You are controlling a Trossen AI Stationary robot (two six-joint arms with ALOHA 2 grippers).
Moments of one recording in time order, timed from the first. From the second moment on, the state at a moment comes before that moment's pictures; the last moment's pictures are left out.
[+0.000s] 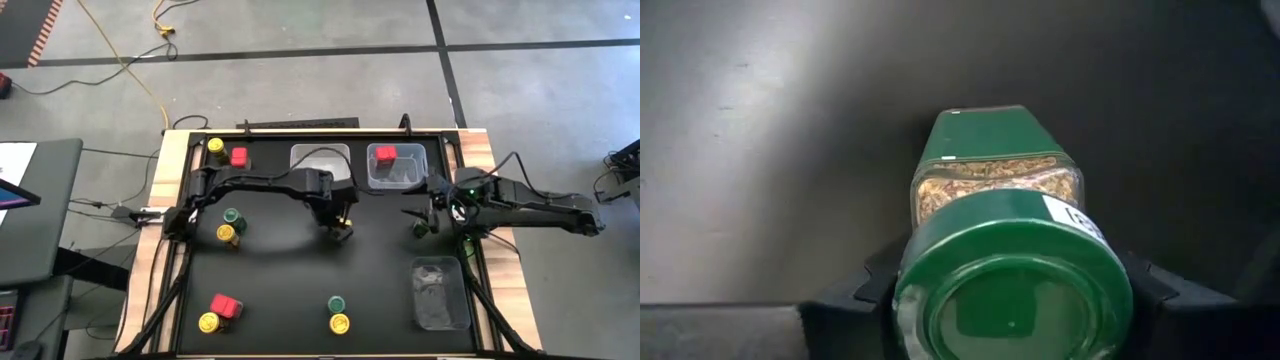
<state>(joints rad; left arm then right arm) 0.08 2.13 1.91 -0.98 0.24 -0.54 -0.16 0.43 0.46 -0.42 -0.05 0.08</state>
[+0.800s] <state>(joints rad) 0.60 2.14 2.33 -1.44 0.07 0.46 -0.20 0.63 0.46 -0.30 0.19 0.20</state>
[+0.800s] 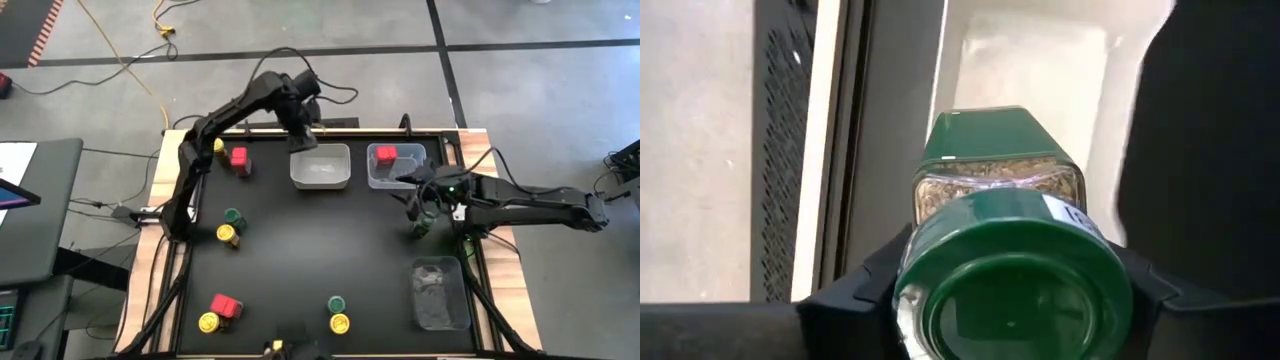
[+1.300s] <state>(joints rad) 0.57 2.15 2.11 -1.25 0.07 0.54 -0.21 0.65 0.46 -0.19 0.26 0.20</state>
